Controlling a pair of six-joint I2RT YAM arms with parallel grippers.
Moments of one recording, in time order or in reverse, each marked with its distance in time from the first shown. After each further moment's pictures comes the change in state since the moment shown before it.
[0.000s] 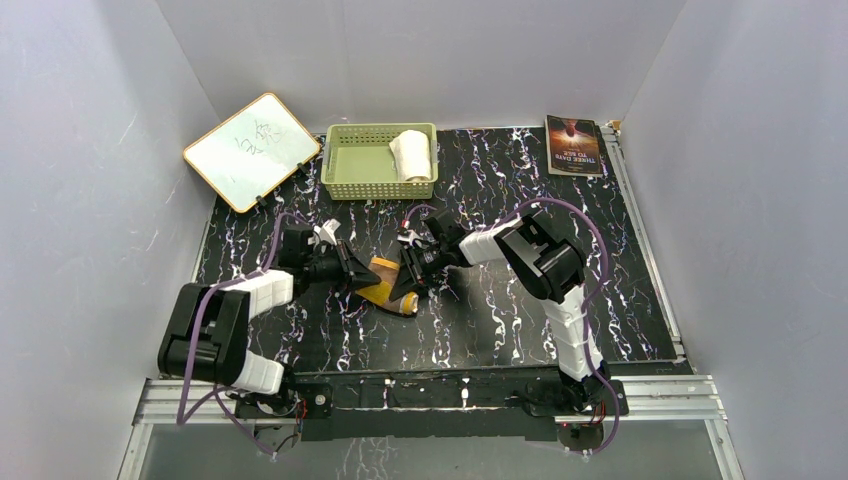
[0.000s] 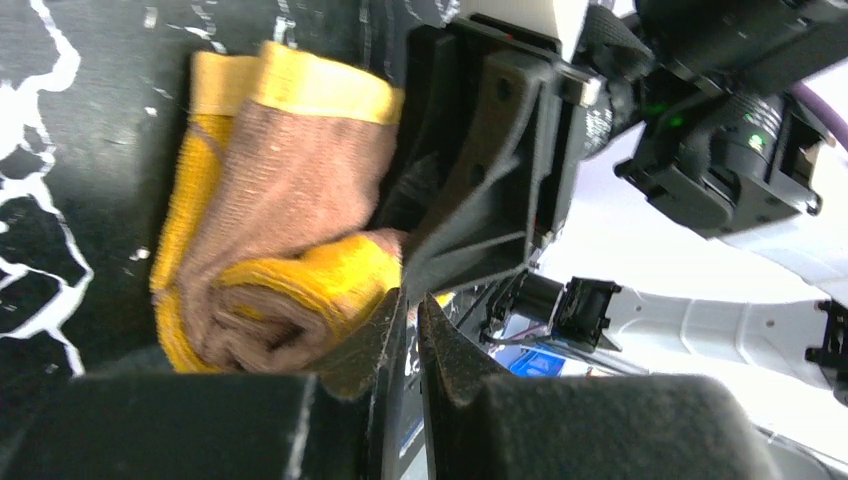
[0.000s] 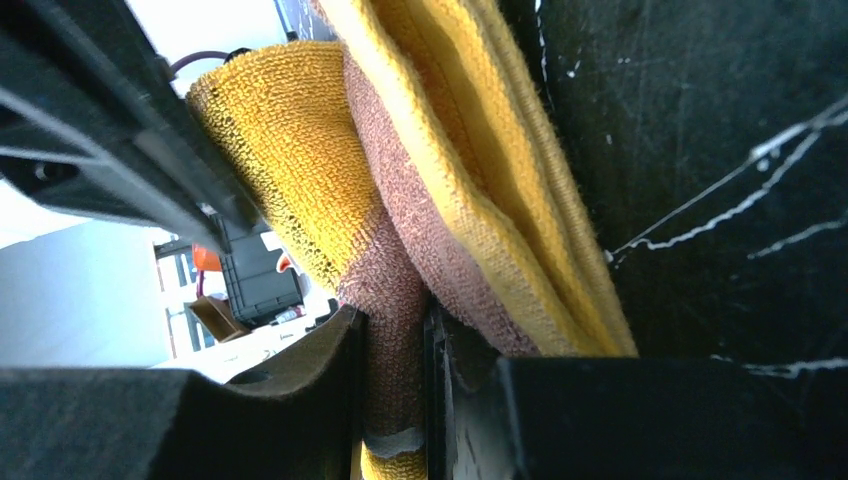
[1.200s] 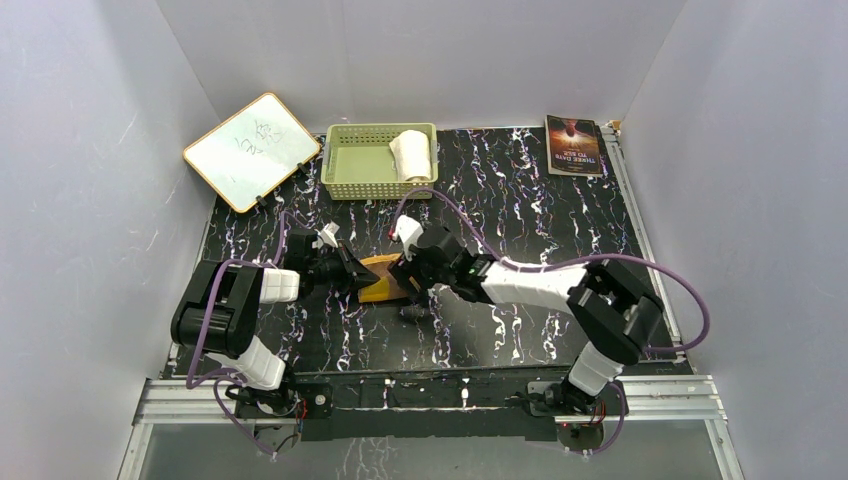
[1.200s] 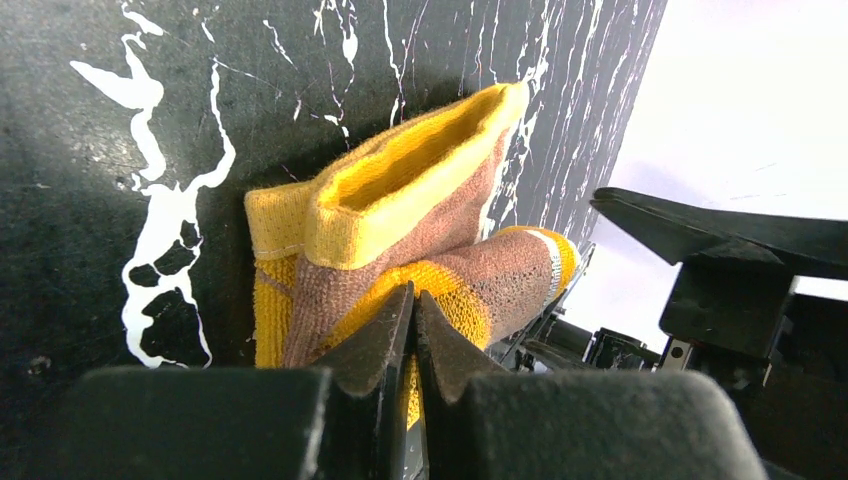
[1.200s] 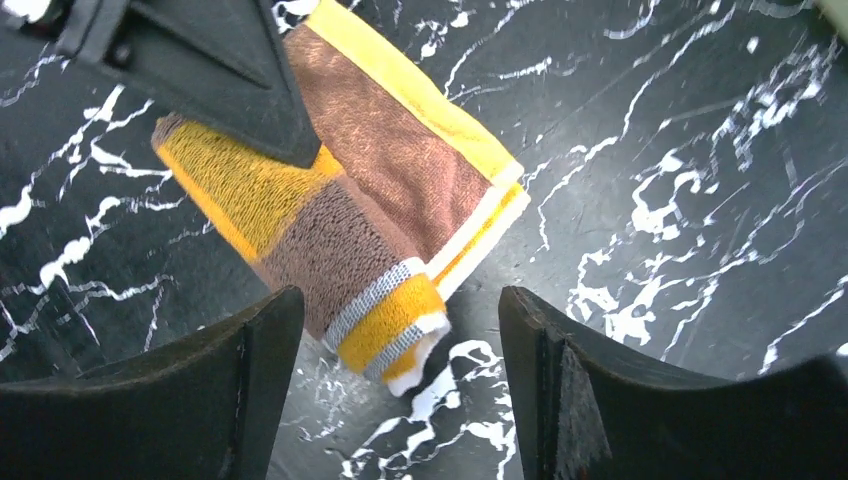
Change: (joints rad) left arm -0.003 0.185 -0.043 0.229 -0.110 -0.031; right arm 0.265 -0.511 -0.225 -0.033 1.094 -0.661
